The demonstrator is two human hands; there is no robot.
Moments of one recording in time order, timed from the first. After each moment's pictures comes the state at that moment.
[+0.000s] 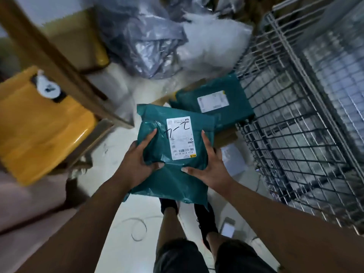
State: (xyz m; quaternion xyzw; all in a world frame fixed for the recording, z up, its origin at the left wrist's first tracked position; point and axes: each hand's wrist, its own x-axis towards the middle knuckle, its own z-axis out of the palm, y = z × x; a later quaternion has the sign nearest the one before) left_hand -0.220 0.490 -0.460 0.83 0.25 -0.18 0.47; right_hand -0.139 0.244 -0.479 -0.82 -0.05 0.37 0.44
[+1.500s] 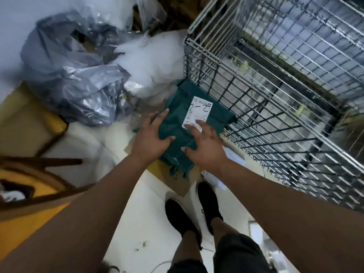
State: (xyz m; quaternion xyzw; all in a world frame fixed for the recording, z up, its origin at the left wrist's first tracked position) left_hand 0.064 0.446 -0.493 0.92 0.01 -0.18 0.35; right_hand 0.029 0.247 -0.490 -0.93 0.02 0.23 0.27
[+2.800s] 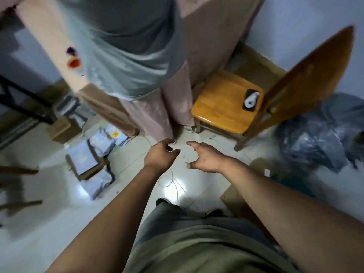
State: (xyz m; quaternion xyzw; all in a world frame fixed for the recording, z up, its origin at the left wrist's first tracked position) left_hand -0.489 0.459 -0.209 0.51 0.77 0.09 0.37; right_hand -0.302 0.485 -0.216 -0.54 -0.70 0.46 -0.07
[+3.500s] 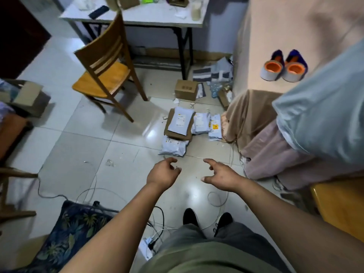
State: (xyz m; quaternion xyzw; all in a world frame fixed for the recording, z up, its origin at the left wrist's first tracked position) left_hand -0.802 0.239 -0.205 0.11 0.91 0.22 0.32; right_hand -0.681 0.438 -0.216 -0.23 -0.83 0.43 -0.27
